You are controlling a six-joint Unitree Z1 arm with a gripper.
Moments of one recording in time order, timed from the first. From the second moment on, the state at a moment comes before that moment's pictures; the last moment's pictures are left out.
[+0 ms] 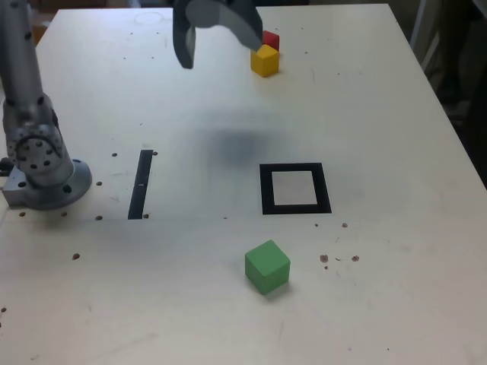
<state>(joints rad) 0.43 1.73 -1.48 1.38 0.18 0.38</state>
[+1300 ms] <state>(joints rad) 0.78 2.31 -2.23 1.51 0.22 0.80</state>
